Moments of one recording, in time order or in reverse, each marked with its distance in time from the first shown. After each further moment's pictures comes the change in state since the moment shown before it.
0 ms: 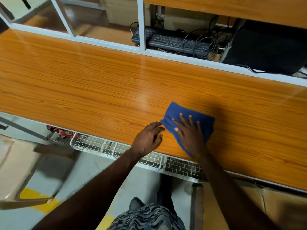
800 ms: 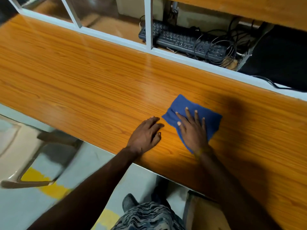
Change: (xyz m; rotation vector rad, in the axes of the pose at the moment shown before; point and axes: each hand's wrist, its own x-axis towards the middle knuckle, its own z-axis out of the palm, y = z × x) left_hand 0.064 -0.008 0.004 0.205 0.080 -0.002; right_hand 0.089 0.040 -0.020 -0.001 0.012 0.003
